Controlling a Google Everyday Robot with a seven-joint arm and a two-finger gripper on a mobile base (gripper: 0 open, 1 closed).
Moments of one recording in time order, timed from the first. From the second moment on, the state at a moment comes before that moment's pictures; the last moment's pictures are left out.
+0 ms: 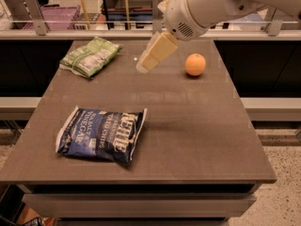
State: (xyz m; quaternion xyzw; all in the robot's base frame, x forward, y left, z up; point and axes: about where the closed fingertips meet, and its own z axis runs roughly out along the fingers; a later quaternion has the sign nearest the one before) arm 0.592 -0.005 0.996 -0.58 0.68 0.08 0.43
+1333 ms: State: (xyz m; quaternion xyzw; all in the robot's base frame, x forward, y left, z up) arm 0.665 0.099 0.919 -0.57 0.68 0.17 0.43
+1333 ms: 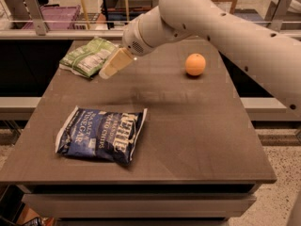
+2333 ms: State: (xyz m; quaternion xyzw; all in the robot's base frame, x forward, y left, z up) arm 0.695 0.159 0.893 -0.57 0.66 0.18 0.45
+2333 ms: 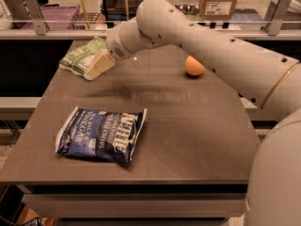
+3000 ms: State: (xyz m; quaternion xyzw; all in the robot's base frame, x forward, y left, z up) arm 0.712 0.182 0.876 -0.58 0.65 0.18 0.46
